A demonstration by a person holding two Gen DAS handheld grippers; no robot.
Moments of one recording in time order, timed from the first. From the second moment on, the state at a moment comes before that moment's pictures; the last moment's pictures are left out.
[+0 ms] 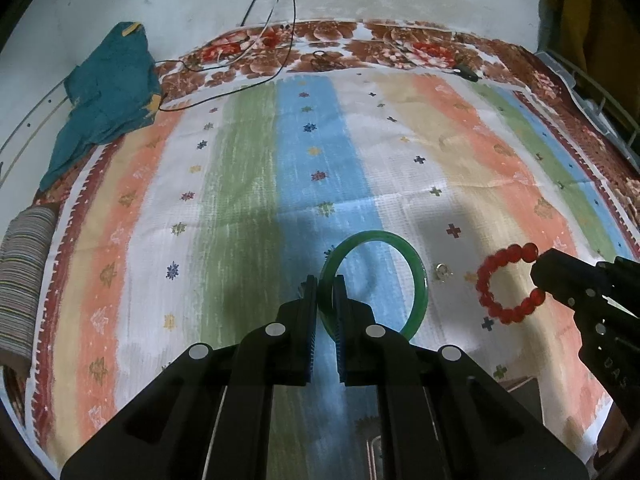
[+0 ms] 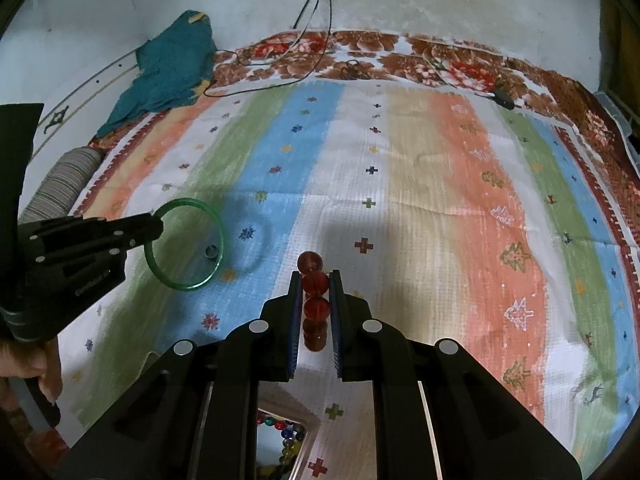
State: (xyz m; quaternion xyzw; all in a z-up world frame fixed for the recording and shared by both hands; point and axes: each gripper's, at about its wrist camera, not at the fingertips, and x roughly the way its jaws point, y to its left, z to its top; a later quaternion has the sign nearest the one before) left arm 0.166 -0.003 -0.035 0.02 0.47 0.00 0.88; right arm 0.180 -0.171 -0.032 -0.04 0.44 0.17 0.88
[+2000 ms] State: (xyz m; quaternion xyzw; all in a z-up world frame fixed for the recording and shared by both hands) left arm 0.024 -0.024 0.007 -0.01 0.43 -0.06 0.90; right arm 0.061 -0.179 0.005 -0.04 0.40 0.20 0.90
